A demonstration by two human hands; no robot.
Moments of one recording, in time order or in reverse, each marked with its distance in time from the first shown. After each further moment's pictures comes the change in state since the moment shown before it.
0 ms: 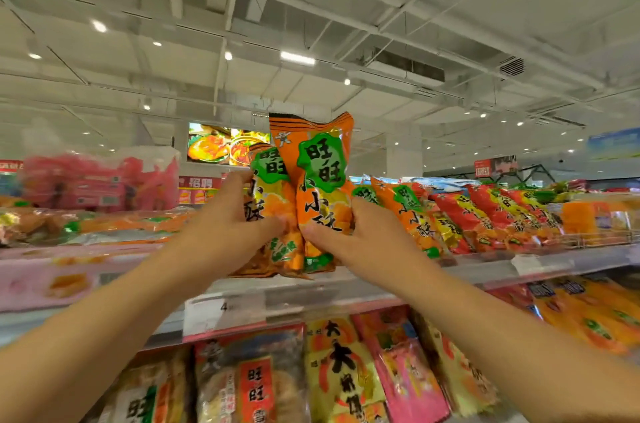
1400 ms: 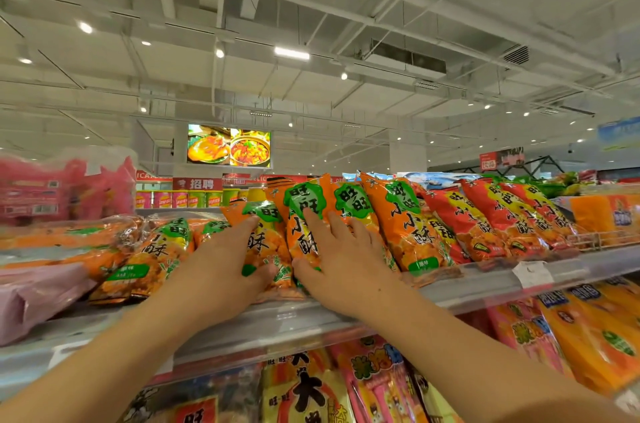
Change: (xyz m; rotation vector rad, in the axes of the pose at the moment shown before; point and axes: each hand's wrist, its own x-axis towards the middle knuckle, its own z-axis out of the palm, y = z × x) left_hand 0.031 -0.028 0.086 0.613 -0.161 -0.013; right_hand 0.028 0.109 0.036 -0.463 -0.211 0.049
